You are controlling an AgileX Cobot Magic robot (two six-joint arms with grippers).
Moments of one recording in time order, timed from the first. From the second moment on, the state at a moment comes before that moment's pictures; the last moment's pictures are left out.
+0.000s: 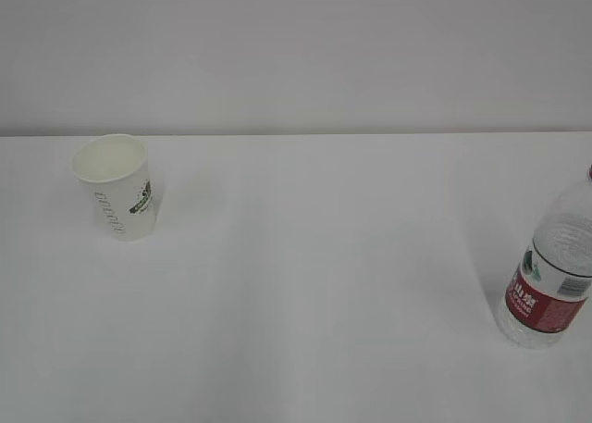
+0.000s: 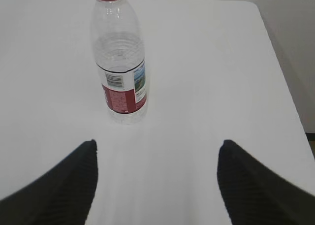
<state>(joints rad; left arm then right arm) -0.14 0.00 -0.52 0.06 1.10 -0.03 0.08 -0.02 -0.50 -0.09 1.14 0.01</state>
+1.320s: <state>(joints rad) -0.14 0.18 -0.53 0.10 0.68 -0.03 0.08 0.05 -0.53 -0.08 0.84 0.01</state>
